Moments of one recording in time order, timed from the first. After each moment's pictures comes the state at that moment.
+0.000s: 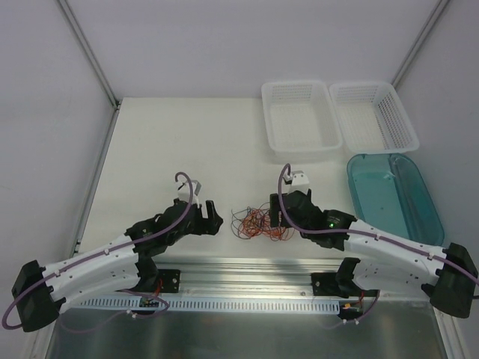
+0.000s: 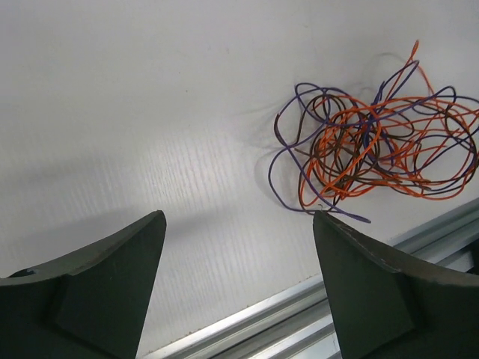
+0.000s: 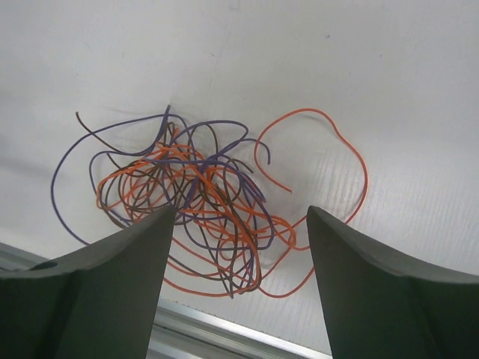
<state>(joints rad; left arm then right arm) -0.93 0.70 0.39 -0.28 -0.31 -0.69 1.04 1.02 0.65 -0.43 0.50 0.64</state>
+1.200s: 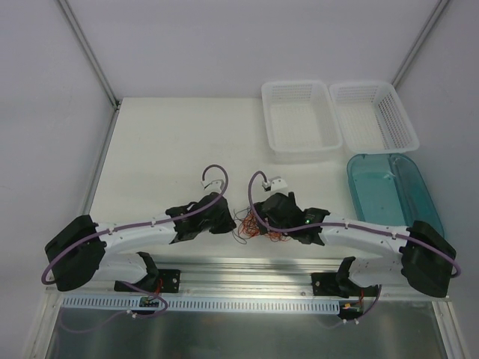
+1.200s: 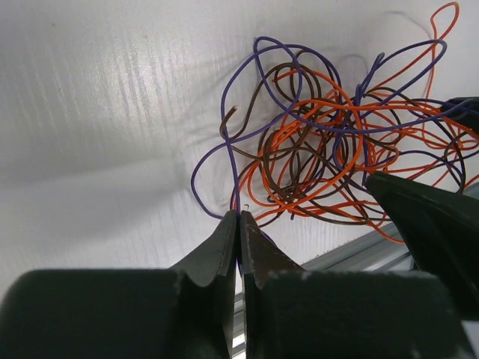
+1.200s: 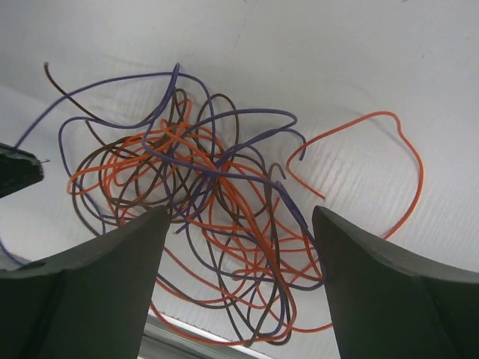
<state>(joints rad) -0.98 1.25 0.56 -0.13 -0.15 -0.97 1.06 1.22 0.66 -0.33 0.41 0.54</state>
